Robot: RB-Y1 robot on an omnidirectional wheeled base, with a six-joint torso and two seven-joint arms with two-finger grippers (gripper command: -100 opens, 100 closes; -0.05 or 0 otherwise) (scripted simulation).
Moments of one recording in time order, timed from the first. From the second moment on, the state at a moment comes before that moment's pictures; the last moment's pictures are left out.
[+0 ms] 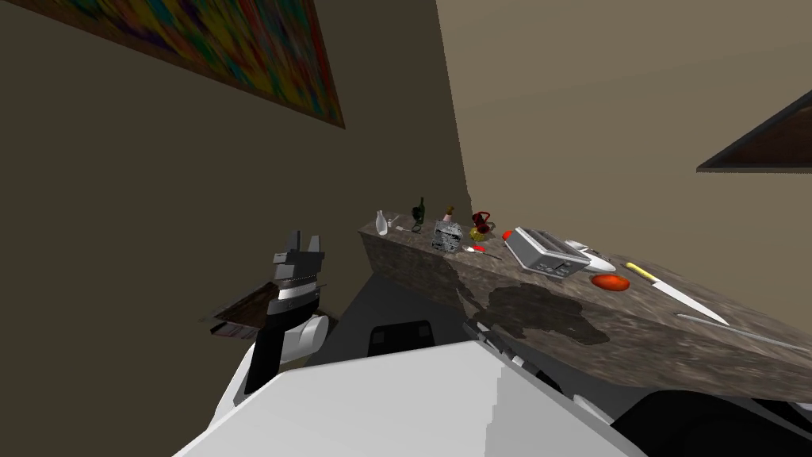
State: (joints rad) left arm 0.46 0.02 0.02 -2.29 -0.03 -0.44 0.10; right arm 0.89 -0.69 0.10 -1.68 0.49 -0.46 0.21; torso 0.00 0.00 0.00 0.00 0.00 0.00
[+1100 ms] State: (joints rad) left arm 0.46 0.02 0.02 -2.29 -0.03 -0.44 0.10; right arm 0.98 -0.99 0.08 -1.41 0.62 -0.46 0.27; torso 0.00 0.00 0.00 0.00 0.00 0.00
